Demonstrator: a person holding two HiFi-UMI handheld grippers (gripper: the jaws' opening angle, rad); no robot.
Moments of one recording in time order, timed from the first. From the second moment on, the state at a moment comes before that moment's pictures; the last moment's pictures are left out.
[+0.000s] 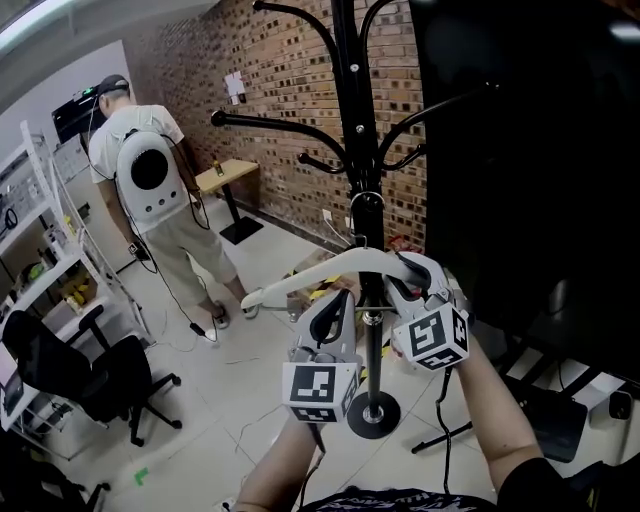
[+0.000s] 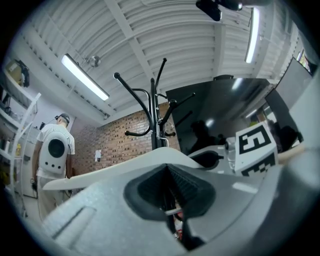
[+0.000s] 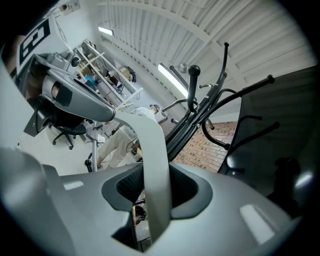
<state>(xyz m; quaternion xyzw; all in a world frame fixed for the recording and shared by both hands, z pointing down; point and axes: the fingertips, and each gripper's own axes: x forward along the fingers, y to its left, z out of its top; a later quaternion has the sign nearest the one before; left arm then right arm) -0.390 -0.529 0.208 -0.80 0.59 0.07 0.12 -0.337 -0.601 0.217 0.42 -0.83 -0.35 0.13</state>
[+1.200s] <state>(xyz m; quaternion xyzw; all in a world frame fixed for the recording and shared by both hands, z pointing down) -0.379 -0.512 0.241 -0.83 0.54 0.07 0.08 -0.317 -0.482 0.208 0.47 -0.83 -0.29 -0.07</state>
